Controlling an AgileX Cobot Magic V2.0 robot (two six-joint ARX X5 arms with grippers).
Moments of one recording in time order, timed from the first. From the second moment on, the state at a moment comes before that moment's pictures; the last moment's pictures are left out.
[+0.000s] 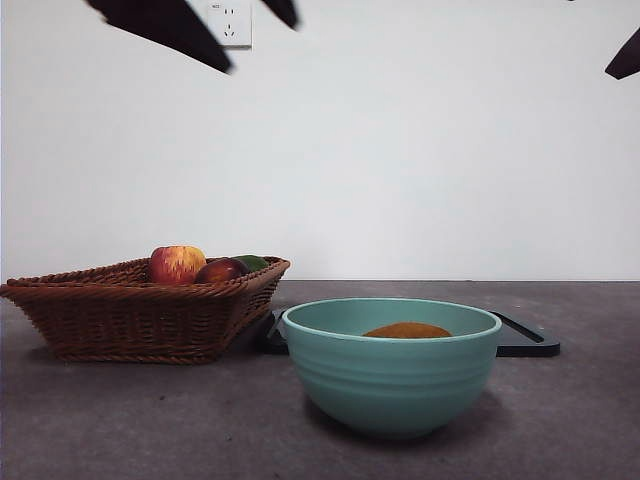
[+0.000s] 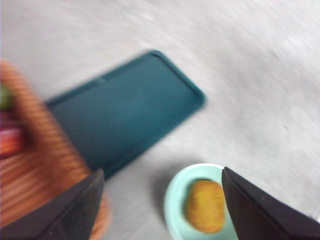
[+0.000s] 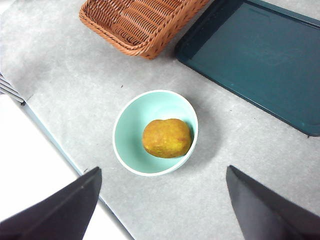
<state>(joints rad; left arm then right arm) -0.69 1.21 1.17 -0.58 0.10 -0.12 0.35 0.84 0.94 -0.92 -0.50 -0.05</state>
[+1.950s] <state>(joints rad) -0.55 0.84 0.88 -0.80 0.50 -0.07 0.37 0.84 0.72 -0.72 -0.49 0.11</state>
